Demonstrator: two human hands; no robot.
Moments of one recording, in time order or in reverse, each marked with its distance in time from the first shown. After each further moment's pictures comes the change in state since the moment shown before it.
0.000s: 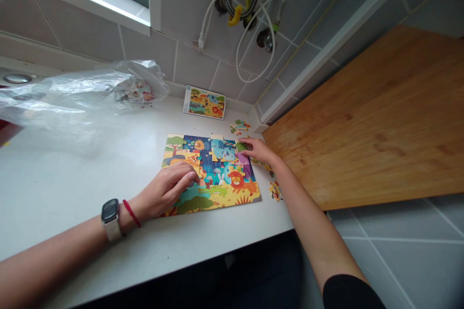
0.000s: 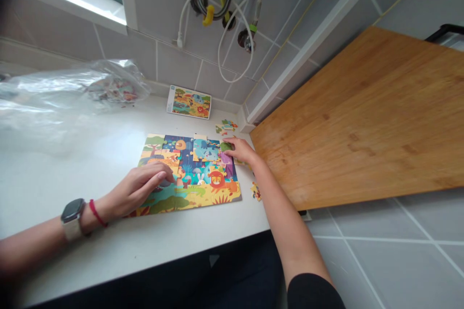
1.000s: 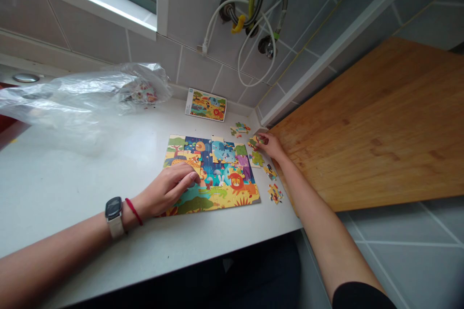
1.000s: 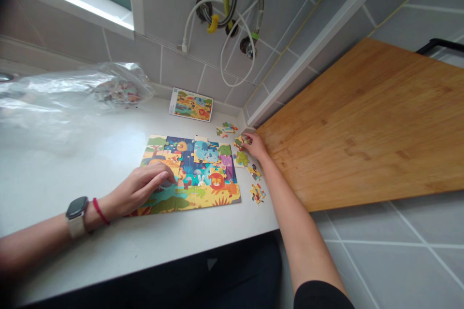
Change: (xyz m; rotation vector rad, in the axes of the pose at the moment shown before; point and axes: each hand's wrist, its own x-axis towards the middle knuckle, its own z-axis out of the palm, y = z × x) left_hand -0.002 -0.006 0.004 -0.027 0.001 -0.018; right_hand 0.006 0.051 -0.034 0.077 0.338 0.242
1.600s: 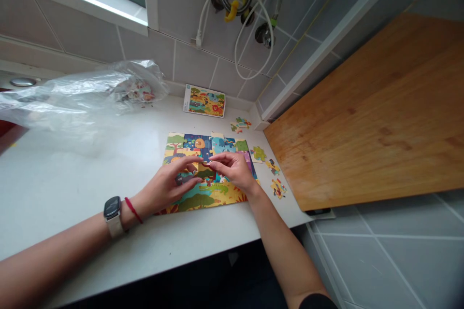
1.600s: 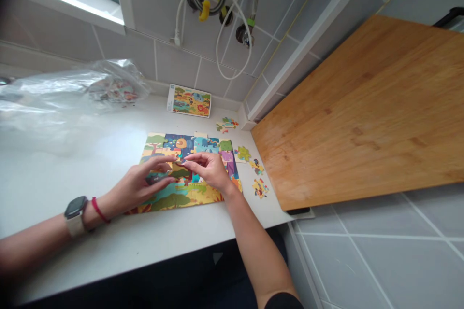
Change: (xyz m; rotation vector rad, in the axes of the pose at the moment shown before) left_hand -0.001 -0.002 0.005 0.101 0.105 -0.007; right_hand -0.137 -0.160 0.091 0.863 -0.359 0.001
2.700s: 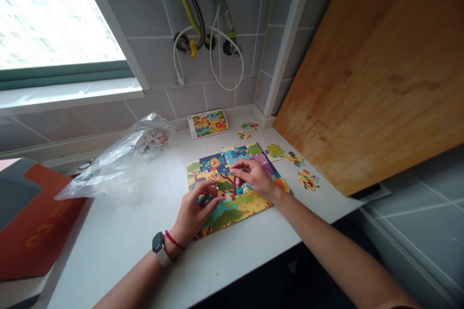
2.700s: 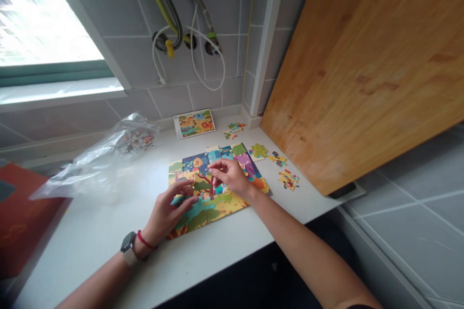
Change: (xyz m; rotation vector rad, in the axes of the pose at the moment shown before) left_hand 0.004 0.010 -0.004 -0.009 0.009 -0.077; right_hand 0.000 0.014 0.003 0.268 0.134 -0.065
